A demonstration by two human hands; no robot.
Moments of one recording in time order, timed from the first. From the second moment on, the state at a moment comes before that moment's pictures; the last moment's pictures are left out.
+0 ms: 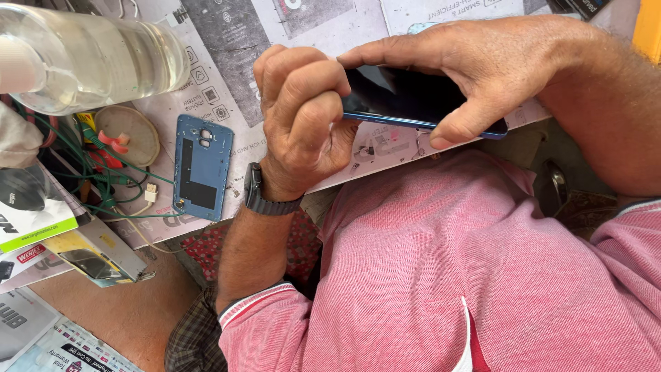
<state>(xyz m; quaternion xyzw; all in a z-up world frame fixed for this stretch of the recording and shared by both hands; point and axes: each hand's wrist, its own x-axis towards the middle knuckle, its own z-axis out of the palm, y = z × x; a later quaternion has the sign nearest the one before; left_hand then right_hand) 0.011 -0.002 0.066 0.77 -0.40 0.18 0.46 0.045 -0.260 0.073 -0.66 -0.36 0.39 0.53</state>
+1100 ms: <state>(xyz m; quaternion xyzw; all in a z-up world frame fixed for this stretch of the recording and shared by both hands) 0.003 -0.003 0.072 0.82 -0.34 0.13 0.45 0.032 -0.253 0.063 -0.60 -0.23 0.40 0.66</state>
